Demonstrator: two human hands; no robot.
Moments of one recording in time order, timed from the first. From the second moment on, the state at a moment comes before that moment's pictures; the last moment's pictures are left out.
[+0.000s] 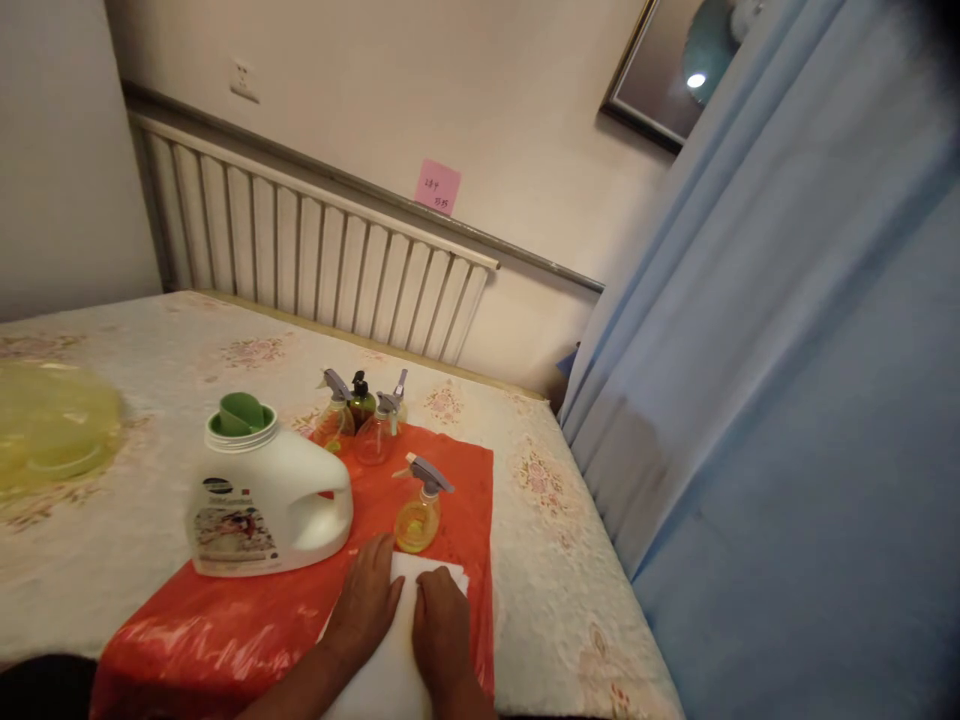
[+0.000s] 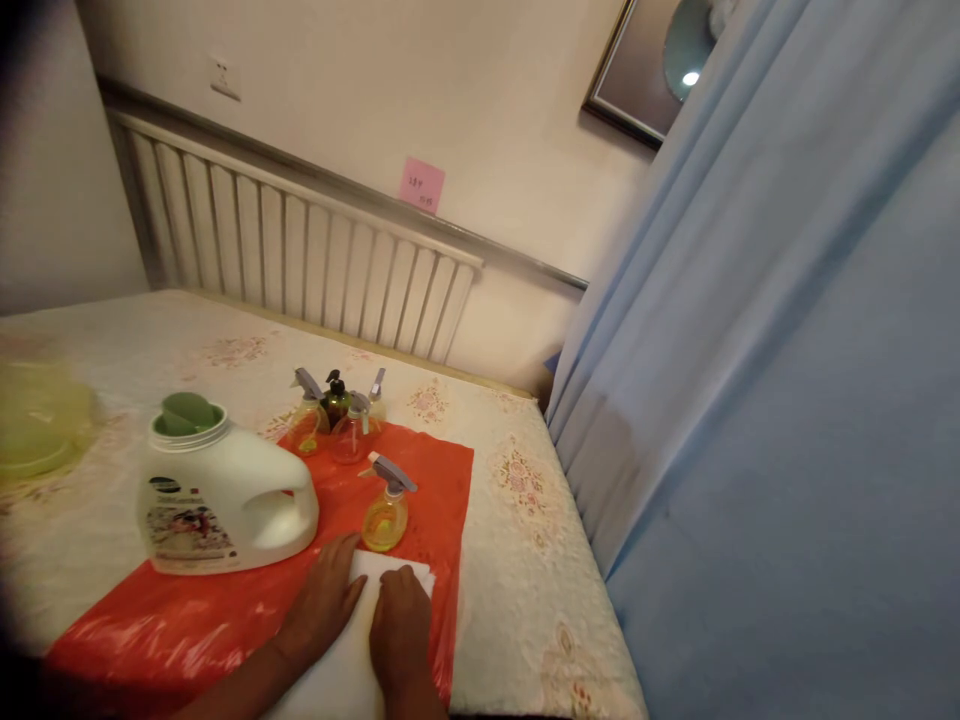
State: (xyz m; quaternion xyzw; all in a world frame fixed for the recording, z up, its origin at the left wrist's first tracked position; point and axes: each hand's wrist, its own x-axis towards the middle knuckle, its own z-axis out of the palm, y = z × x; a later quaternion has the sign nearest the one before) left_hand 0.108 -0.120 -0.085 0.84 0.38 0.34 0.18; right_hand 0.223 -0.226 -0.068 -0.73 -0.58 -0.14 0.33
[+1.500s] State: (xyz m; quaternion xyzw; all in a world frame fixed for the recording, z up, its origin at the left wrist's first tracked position) left_hand 0.092 -0.126 -0.063 0.90 0.33 0.24 0.13; right_hand 0.220 -0.228 -0.058 -0.73 -0.56 -0.09 0.38
